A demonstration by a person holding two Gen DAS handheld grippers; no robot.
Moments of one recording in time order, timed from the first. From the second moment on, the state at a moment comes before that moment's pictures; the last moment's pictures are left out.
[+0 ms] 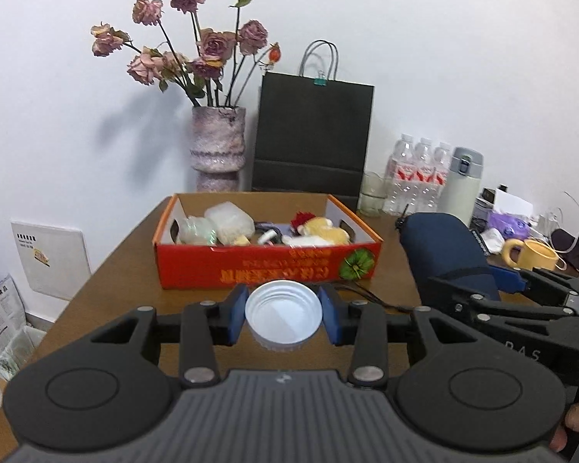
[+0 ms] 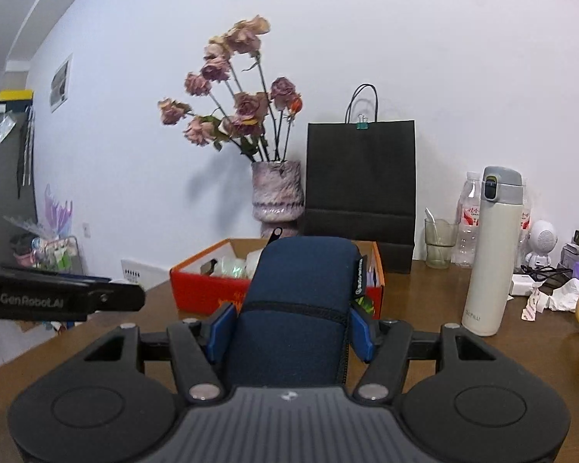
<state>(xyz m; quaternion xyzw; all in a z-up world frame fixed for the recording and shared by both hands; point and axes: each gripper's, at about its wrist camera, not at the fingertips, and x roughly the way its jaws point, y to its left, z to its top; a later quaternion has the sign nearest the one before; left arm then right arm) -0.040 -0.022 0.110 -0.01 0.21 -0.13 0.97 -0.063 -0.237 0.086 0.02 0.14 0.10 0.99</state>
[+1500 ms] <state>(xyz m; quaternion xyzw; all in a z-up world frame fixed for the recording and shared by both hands) 0.217 0.010 0.087 0.00 0.40 -0.08 0.91 0.228 -0.210 0.090 0.07 0.33 0.07 0.94</state>
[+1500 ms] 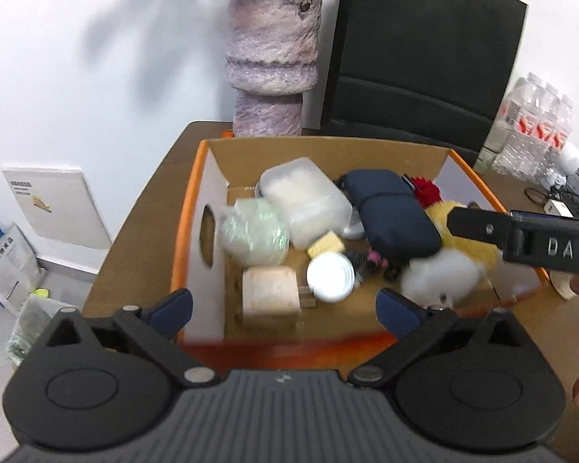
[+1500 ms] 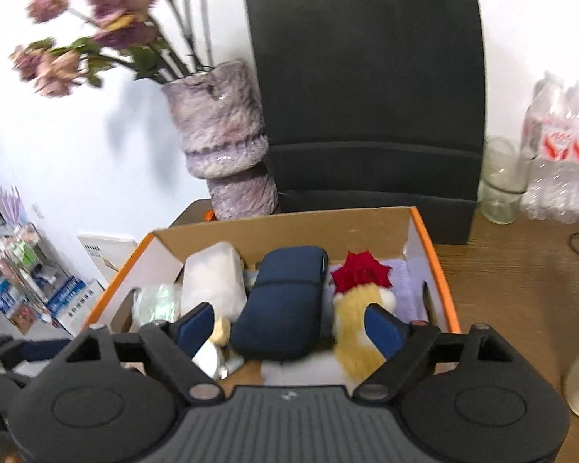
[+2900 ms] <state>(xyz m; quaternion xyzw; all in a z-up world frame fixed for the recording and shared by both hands) -0.041 -0.002 0.024 0.01 0.34 -0.02 0.94 -0.030 -0.196 0.004 0.00 0.37 0.07 0.93</state>
